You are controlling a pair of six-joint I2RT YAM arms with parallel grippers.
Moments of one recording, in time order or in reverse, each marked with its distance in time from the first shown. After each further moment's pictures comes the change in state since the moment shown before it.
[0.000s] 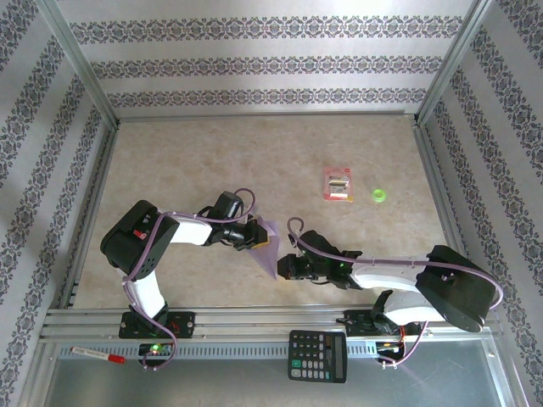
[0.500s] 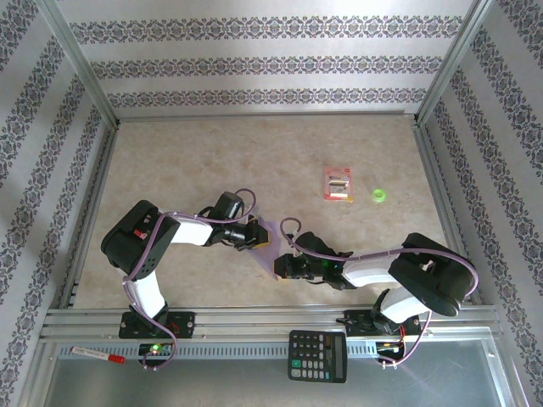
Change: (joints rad) left arm -0.006 0.004 0.000 0.012 0.001 -0.006; right arm -0.008 0.163 -0.045 0.231 0.002 0.020
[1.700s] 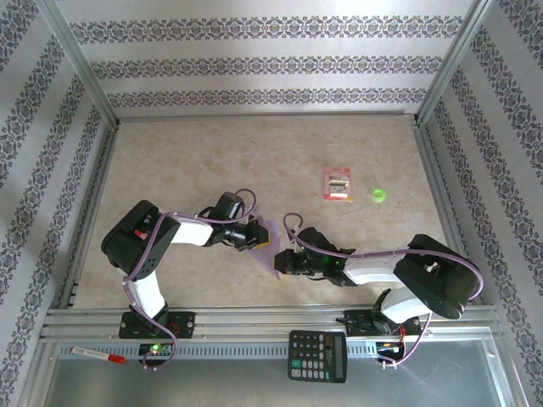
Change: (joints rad) left arm -0.005 0.000 0.000 0.007 -0.004 -0.012; right arm -0.045 -0.027 0.025 -0.034 -0.027 -0.002
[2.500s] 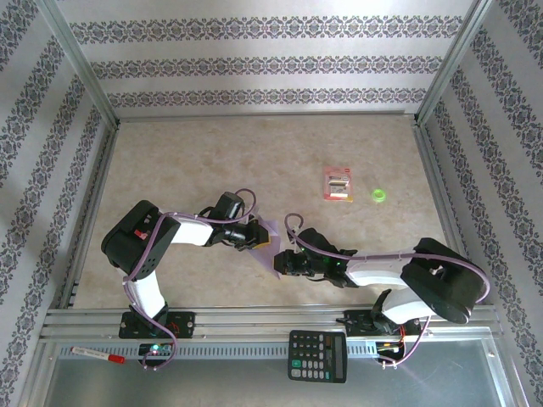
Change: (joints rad) left arm 0.000 0.000 0.000 0.001 -0.001 -0.004; right arm 0.027 -0.037 0.002 -0.031 0.013 0.024
